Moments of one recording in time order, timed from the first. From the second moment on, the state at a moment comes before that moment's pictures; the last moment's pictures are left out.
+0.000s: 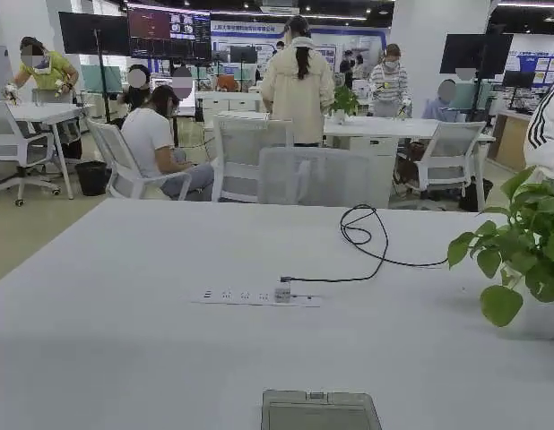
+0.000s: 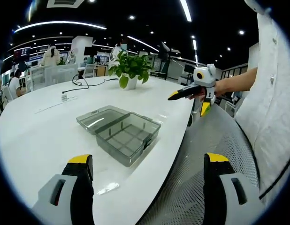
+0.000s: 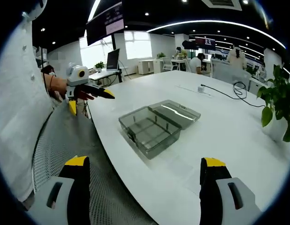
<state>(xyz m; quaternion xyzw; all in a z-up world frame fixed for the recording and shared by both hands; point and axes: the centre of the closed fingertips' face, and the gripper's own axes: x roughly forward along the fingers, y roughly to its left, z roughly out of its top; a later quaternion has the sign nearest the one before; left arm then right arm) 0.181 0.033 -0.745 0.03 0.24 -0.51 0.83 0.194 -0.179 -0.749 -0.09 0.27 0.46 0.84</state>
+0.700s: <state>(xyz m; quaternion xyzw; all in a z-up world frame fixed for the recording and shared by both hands) 0.185 0.028 -0.748 0.03 0.24 -0.52 0.82 0.195 -0.180 -0.751 -0.09 0.28 0.46 0.84</state>
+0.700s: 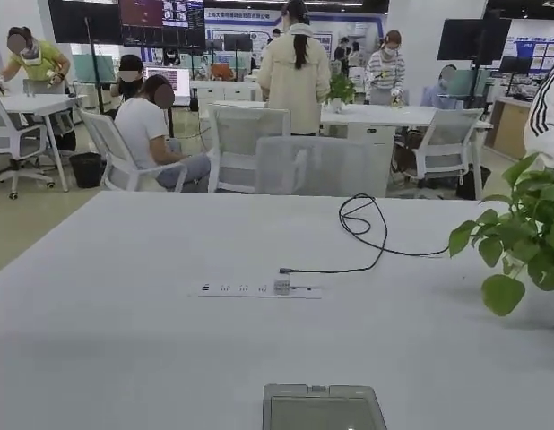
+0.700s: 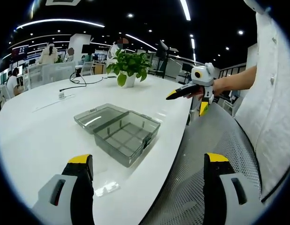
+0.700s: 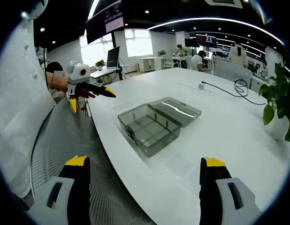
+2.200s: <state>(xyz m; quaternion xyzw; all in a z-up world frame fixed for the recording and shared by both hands) 0.226 0.086 -0.756 0.03 0.28 -0.44 0.85 0.198 -0.175 -0.752 -0.08 0.28 0.45 0.84</state>
